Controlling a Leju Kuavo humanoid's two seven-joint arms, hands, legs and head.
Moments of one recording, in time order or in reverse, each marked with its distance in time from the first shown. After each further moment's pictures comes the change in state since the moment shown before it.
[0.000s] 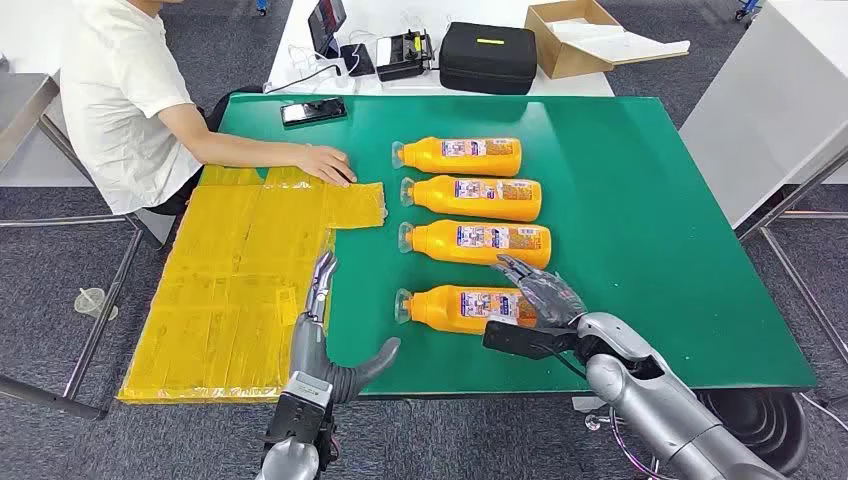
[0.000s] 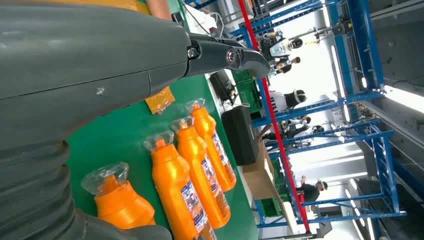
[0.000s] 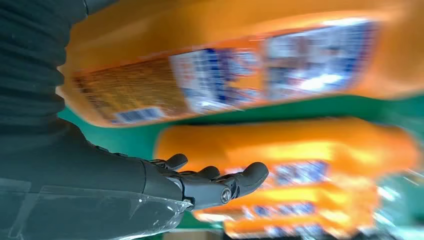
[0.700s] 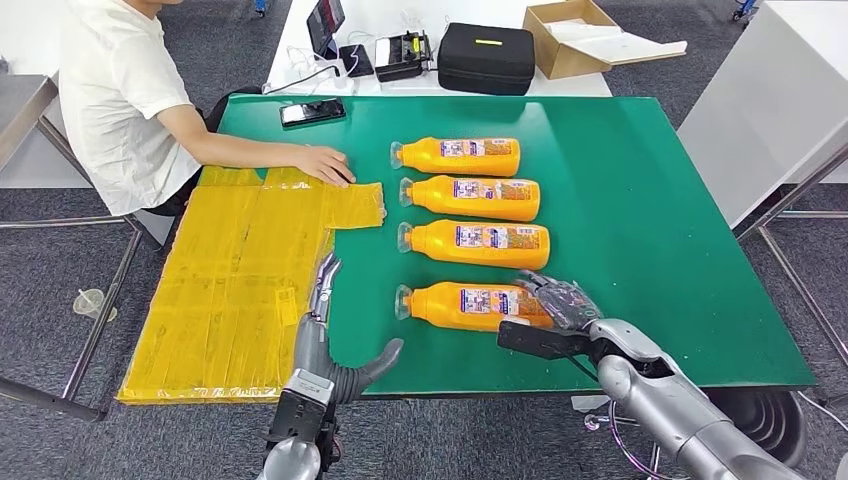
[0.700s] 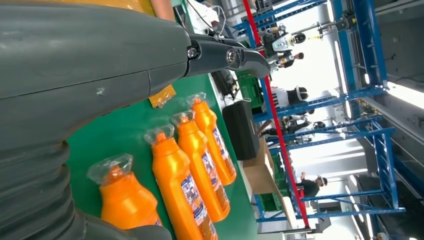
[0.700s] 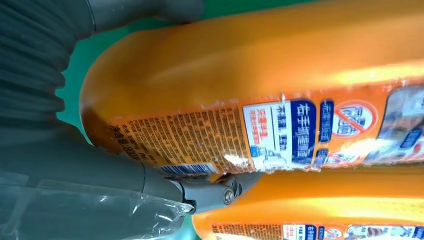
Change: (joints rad) left arm -0.008 0.002 -0.018 0.010 0.031 0.000 0.006; right arm -0.023 -0.010 0.047 0.150 -0.044 0.008 0.003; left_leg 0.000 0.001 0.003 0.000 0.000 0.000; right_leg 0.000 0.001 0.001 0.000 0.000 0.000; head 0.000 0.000
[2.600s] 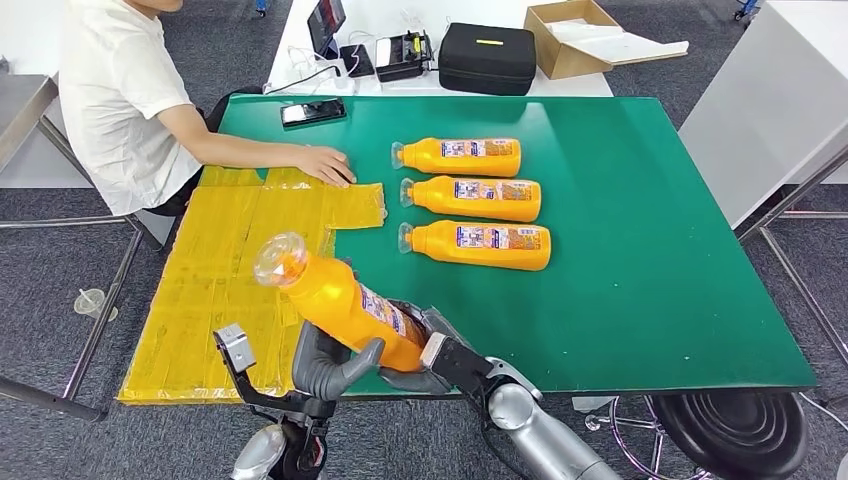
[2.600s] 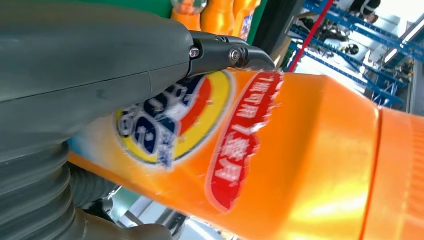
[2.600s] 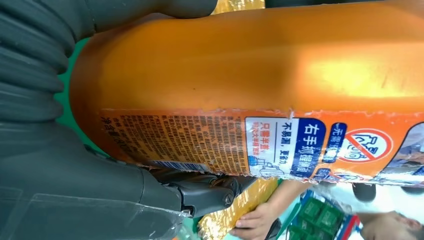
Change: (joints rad) left arm -0.010 0.029 0.042 -0.008 0.701 -0.581 0.160; right arm 0.095 0.438 -0.041 -0.007 -0.385 0.095 -0.401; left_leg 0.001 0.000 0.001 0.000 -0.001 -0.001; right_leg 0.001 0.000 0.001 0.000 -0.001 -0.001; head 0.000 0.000
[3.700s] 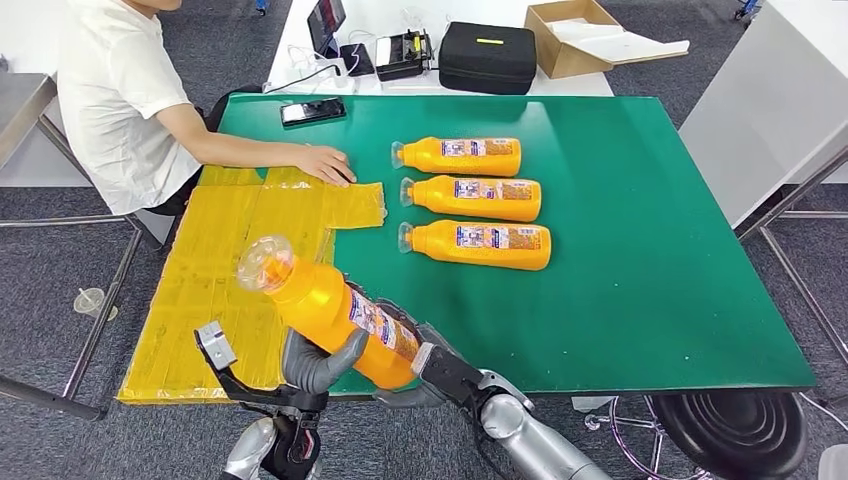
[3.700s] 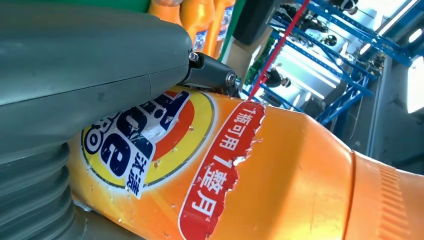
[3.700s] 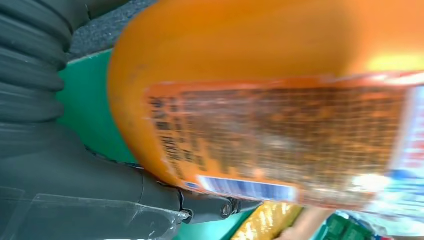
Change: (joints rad) left arm -0.008 -0.011 0.054 -0.001 0.070 -0.107 -0.023; right arm -0.002 0.011 0.059 0.095 -0.062 -0.035 -0.018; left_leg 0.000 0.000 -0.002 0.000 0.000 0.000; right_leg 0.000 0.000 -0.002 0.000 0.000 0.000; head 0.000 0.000
